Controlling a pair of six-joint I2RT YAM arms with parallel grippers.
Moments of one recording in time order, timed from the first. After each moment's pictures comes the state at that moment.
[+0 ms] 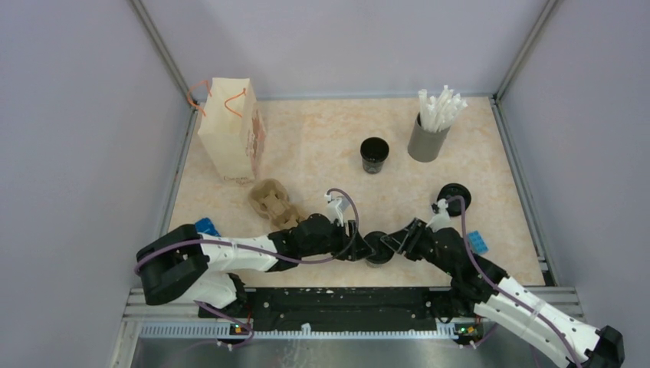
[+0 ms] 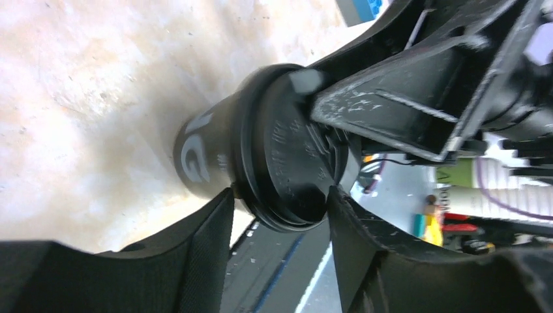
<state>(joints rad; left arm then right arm) -1.11 1.35 0.48 0.46 0.12 -1.00 0.83 0.35 0.14 -0.20 0.08 1.09</state>
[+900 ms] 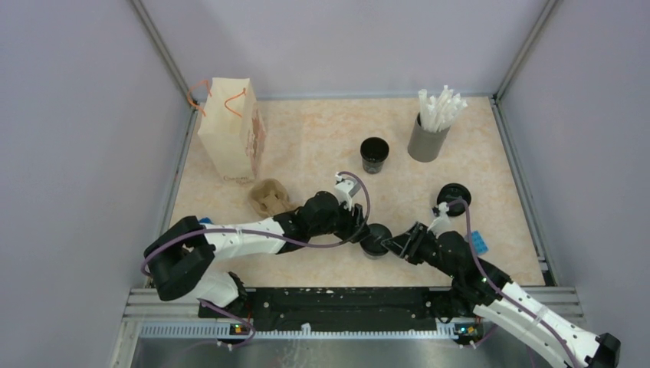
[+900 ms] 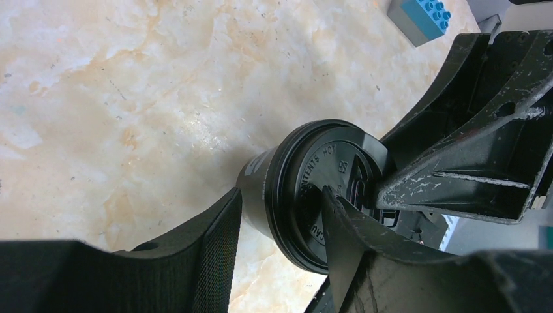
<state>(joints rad) -0.99 1.42 0.68 0.27 0.11 -0.57 0.83 0.23 0.12 -0.27 0.03 1.09</state>
